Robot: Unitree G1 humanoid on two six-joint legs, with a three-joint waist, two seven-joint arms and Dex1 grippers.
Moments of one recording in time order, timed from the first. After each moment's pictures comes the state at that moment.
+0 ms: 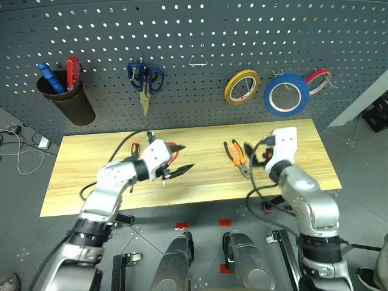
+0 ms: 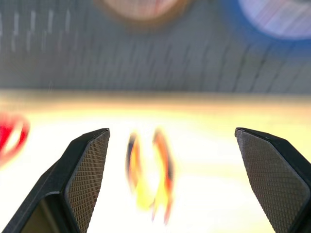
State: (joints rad) left arm -0.33 0.63 -0.10 0.16 -0.13 -0.07 -0.95; right arm -0.28 -0.08 -0.01 -0.36 0.18 0.87 0.09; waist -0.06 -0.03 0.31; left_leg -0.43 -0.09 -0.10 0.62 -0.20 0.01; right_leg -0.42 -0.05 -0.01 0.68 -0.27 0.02
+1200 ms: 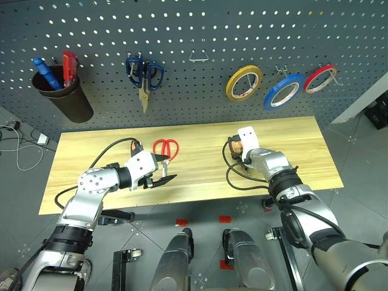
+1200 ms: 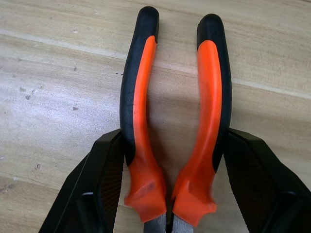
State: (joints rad) left arm -0.30 0.67 -0.07 0.18 -0.12 -0.12 -0.98; right arm -0.92 -0.14 0.07 0.90 0.01 0.58 0.19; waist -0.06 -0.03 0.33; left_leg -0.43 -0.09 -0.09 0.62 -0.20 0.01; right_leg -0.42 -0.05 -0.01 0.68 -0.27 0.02
